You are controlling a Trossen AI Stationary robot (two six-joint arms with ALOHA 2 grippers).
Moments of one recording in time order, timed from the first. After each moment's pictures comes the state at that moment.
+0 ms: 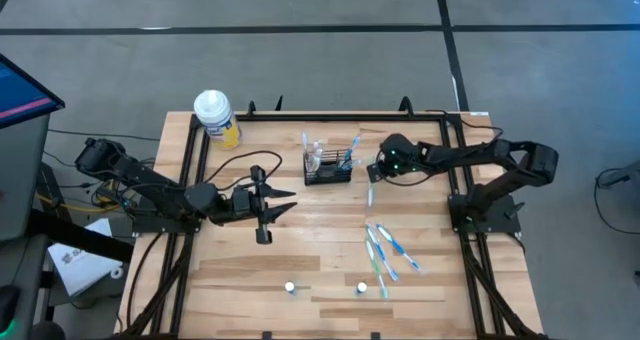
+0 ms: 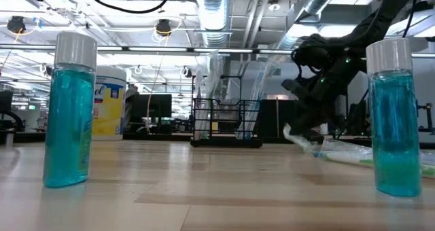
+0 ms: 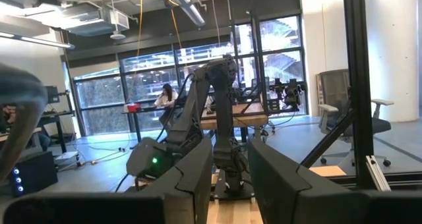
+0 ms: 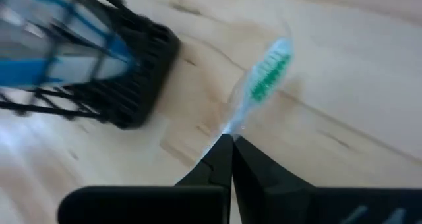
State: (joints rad) left arm -0.35 1.20 0.53 0.96 -0.47 0.25; right arm -0.47 1.44 0.54 0.01 -0.05 0.66
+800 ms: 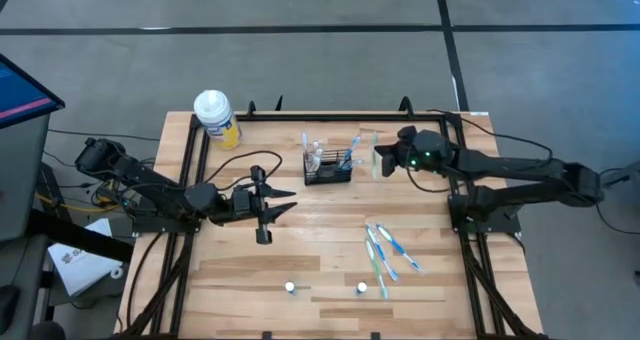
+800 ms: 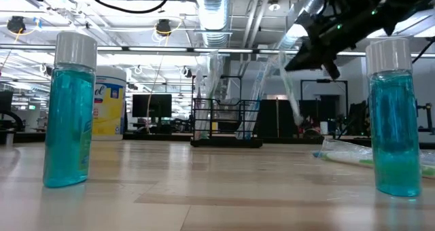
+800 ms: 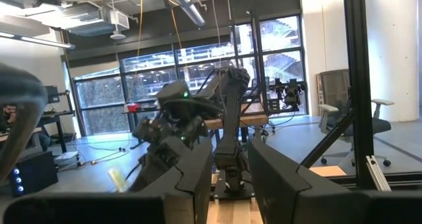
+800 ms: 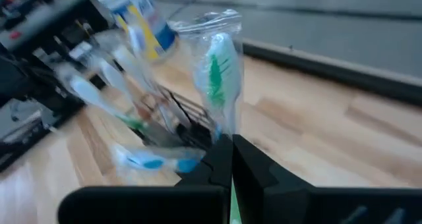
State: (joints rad) left arm -0.35 1.20 0.53 0.96 -0.47 0.25; right arm -0.32 0.99 0.54 0.04 0.21 0.52
